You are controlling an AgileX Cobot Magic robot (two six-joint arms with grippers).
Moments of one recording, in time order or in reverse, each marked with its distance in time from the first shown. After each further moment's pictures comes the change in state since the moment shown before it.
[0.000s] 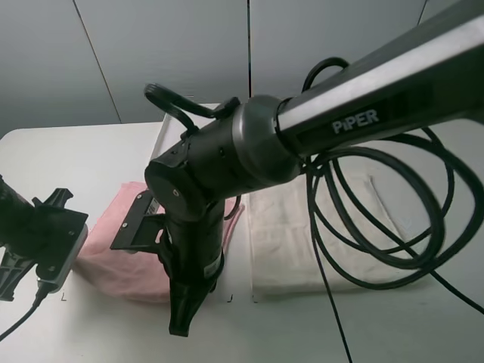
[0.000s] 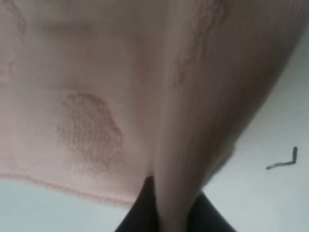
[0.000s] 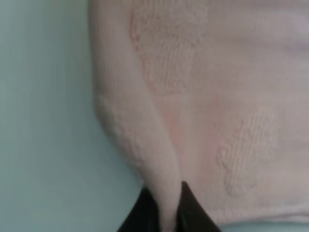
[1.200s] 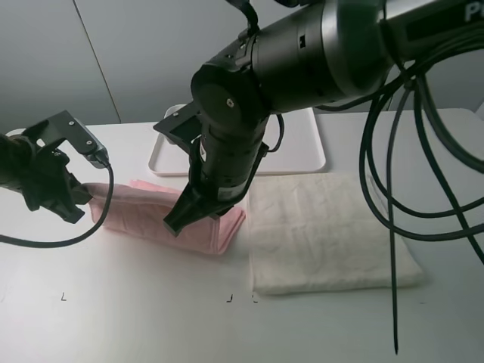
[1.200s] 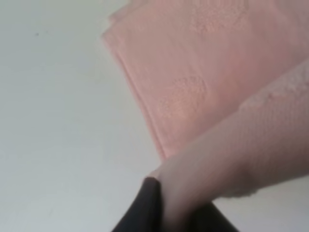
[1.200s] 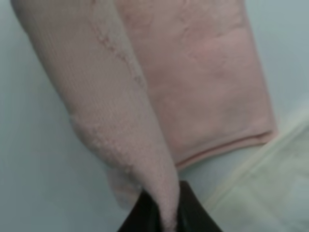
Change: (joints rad) left arm 0.000 -0.080 -0.126 -0.200 -0.090 -0.738; right arm -0.132 -0.147 0.002 -0.229 -0.034 0.572
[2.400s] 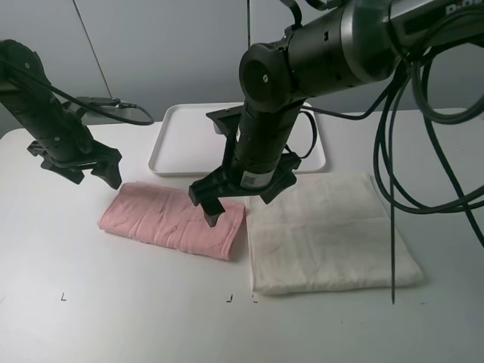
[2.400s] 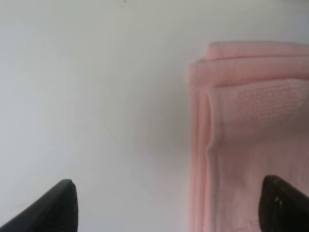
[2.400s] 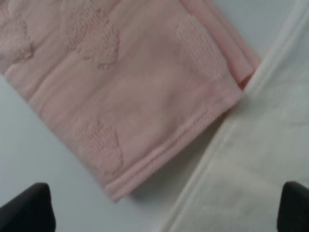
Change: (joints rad) left arm -0.001 0.363 -0.513 0.230 0.443 -0.769; right arm -0.173 0.039 0.000 0.253 0.039 -0.012
